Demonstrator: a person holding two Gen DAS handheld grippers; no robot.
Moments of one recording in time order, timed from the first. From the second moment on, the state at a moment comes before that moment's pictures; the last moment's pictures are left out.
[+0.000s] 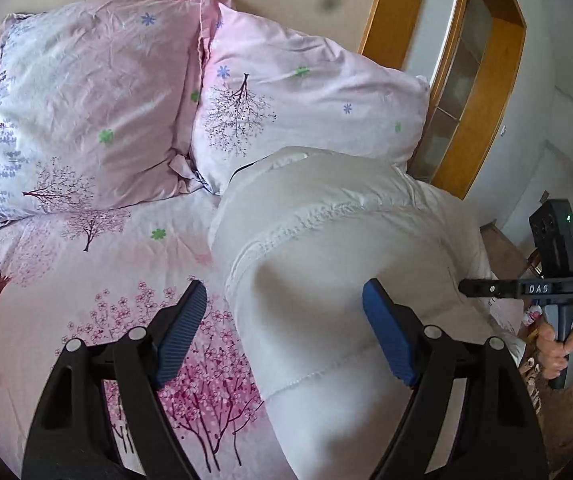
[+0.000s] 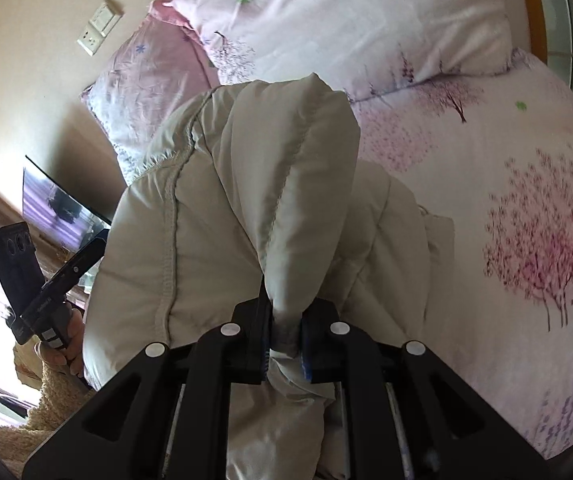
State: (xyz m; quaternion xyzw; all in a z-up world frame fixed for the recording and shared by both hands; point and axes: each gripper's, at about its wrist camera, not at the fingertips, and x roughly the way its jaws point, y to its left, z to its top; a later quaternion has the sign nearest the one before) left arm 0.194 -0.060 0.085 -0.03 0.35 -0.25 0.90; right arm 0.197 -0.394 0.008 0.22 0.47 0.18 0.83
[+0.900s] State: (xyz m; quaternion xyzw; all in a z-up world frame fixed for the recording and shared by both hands) left arm 0.201 -0.095 0.036 0.03 0.40 -0.22 0.89; right arm 0.212 -0.415 -0.040 0.27 0.50 0.19 0.80
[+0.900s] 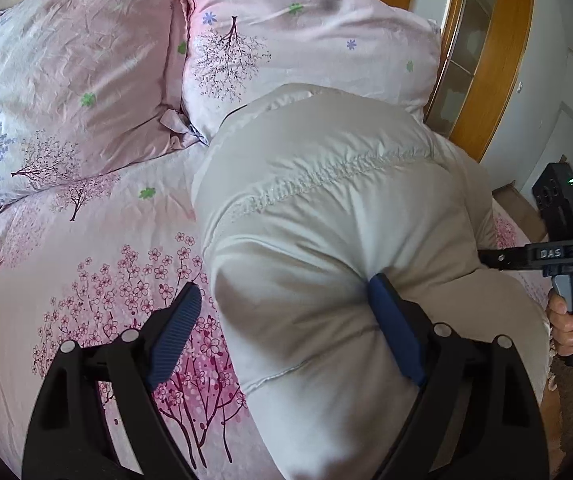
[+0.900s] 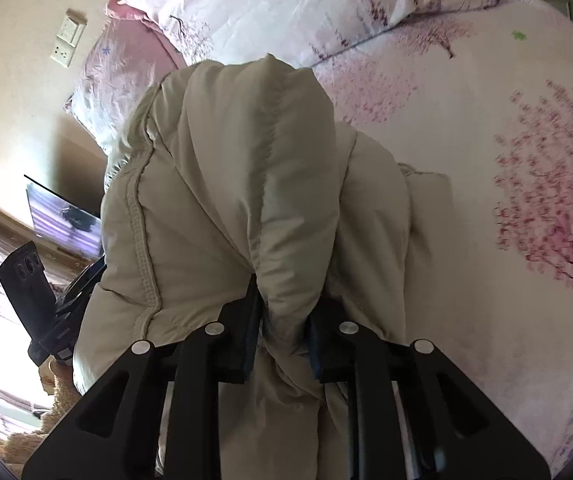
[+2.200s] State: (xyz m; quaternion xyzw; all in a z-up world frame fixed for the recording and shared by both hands) left arm 0.216 -0.115 0.047 0.12 0.38 -0.21 0.90; right arm 0.234 -0.388 -0.021 0.09 0.54 0.10 0.83
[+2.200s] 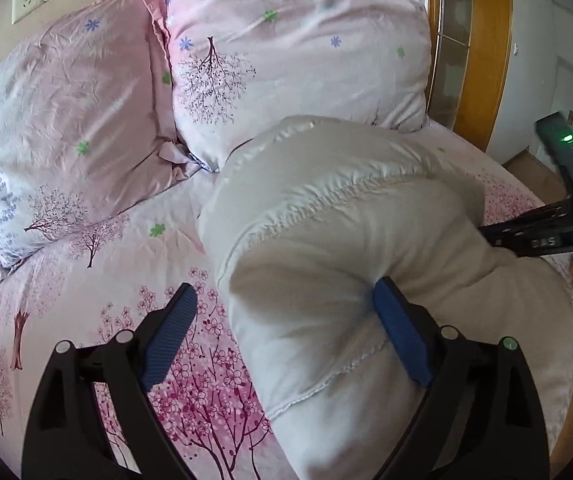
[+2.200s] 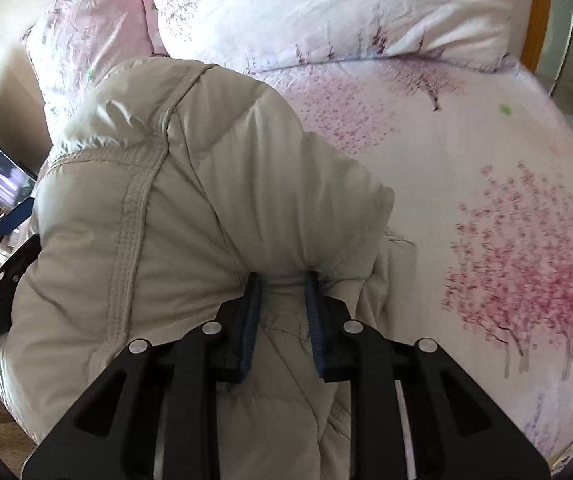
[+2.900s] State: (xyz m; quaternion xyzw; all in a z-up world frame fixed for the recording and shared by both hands) left arm 0.193 -0.091 0.079 0.03 0.37 -0.27 0.89; right arm 0.171 -0.381 -0.032 0.14 0.50 0.13 0.85
